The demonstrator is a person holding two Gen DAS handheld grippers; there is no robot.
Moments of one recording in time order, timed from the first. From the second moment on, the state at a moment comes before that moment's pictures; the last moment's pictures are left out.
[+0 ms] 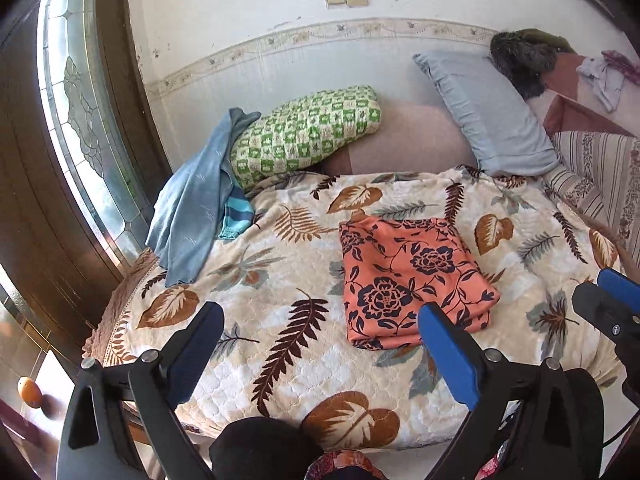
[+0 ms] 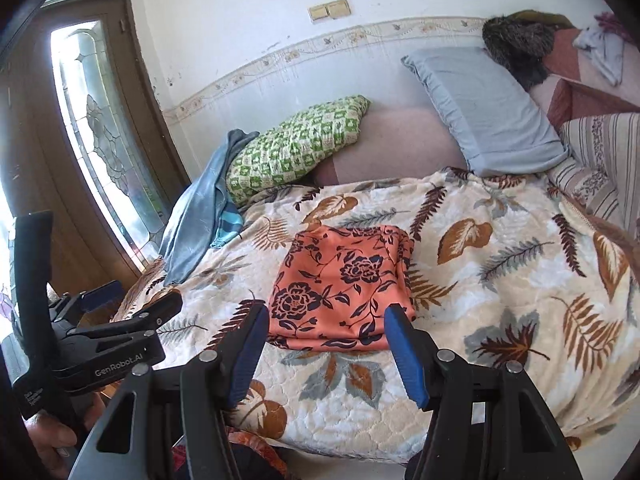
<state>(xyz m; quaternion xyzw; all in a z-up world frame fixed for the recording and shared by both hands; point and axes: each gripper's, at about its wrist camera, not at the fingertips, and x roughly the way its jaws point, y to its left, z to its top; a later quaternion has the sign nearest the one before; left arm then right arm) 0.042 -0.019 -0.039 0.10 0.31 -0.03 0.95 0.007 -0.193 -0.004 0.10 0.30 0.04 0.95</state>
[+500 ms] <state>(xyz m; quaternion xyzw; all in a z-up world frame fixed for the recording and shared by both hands) 0.010 -0.010 0.001 0.07 0.26 -0.01 0.96 -0.021 -0.178 0.028 0.10 0.26 0.02 0.96</state>
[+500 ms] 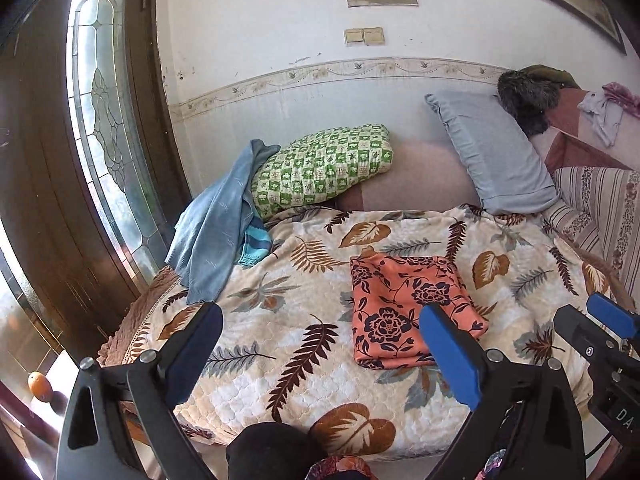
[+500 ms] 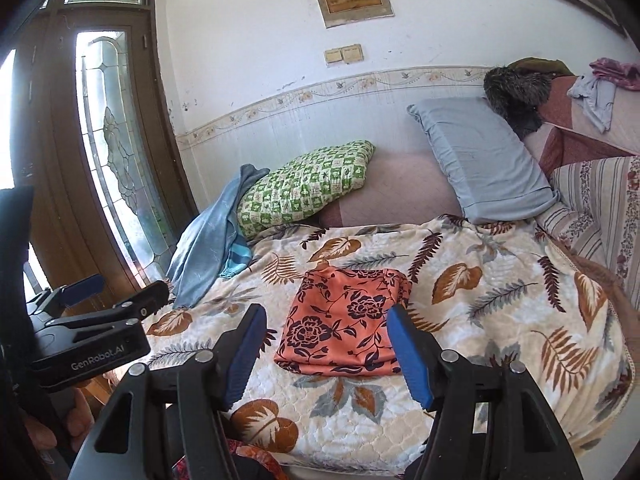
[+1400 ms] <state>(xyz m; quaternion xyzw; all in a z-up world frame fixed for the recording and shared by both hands) 0.043 -0.018 -0.024 0.07 0.30 -0.02 0.95 0.011 -0.183 0.002 0.10 0.29 0.02 0.95</state>
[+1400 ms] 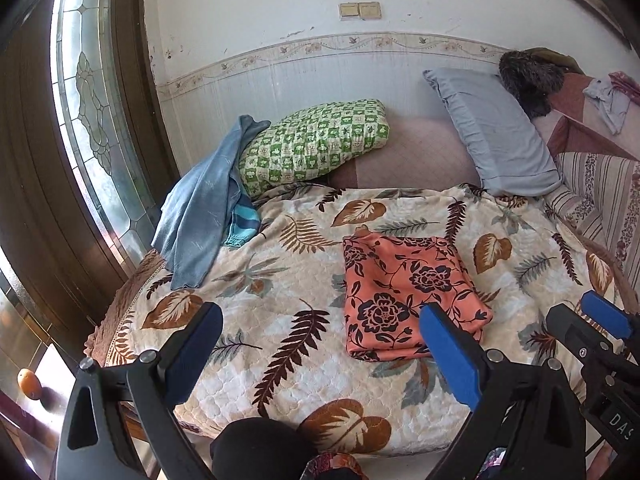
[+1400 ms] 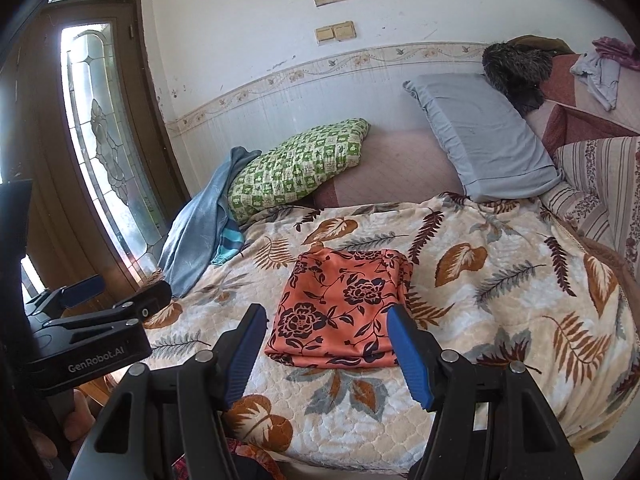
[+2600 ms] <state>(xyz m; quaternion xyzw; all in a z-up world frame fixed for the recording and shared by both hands) 0.035 -0.005 0.001 0.07 0.27 -0.03 0.96 0.022 -0.180 0.024 0.10 0.24 0.03 0.96</state>
